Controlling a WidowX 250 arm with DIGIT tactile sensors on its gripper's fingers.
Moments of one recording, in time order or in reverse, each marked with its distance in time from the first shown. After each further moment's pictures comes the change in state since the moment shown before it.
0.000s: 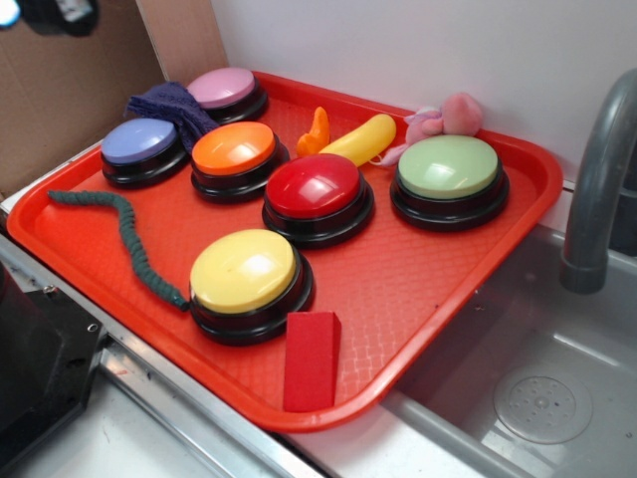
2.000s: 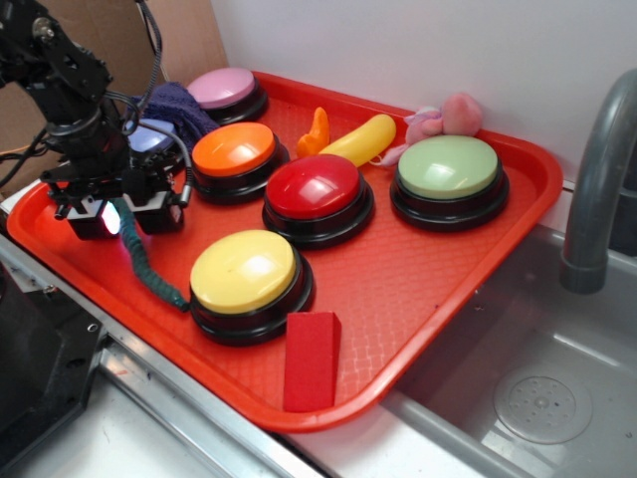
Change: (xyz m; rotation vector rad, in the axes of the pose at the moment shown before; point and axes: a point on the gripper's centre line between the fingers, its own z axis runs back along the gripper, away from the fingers) arm 0.028 0.077 -0.186 0.045 -0.076 0.468
